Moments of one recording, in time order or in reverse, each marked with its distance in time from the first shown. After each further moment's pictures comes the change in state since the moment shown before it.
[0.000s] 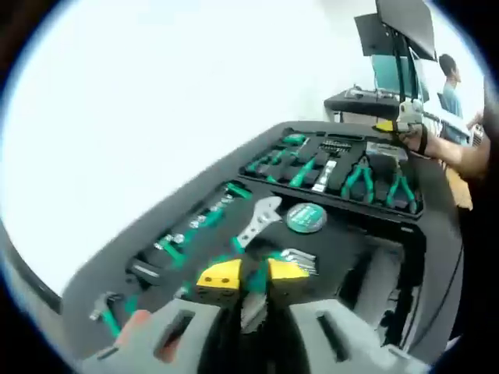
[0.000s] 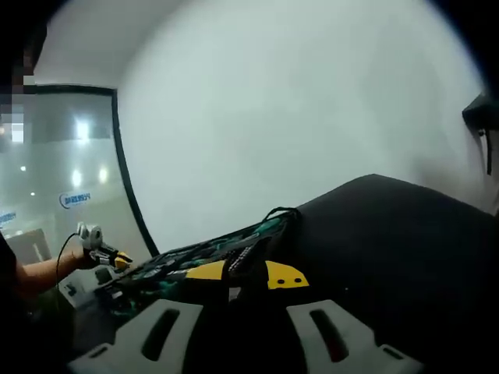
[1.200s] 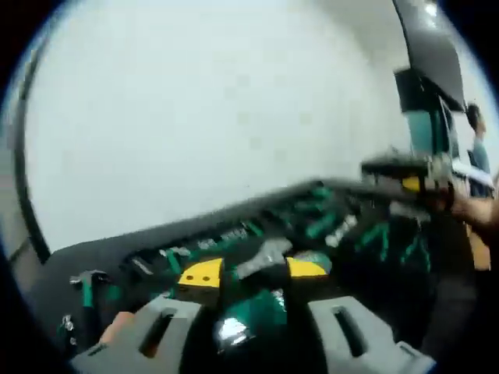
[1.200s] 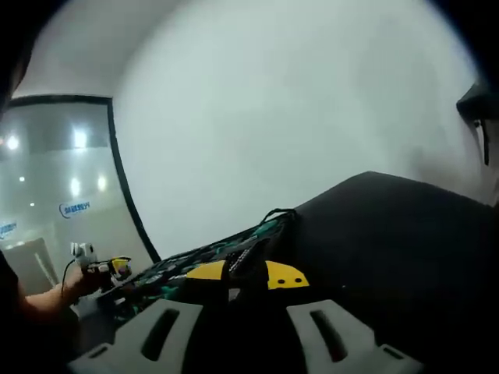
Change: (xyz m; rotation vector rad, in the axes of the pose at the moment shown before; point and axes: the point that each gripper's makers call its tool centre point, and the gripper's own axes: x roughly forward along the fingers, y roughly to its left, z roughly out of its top) left arm -0.064 0.046 0.028 -0.282 -0.501 0.378; right arm -0.003 -0.003 0.002 0.038 -0.012 -0.005
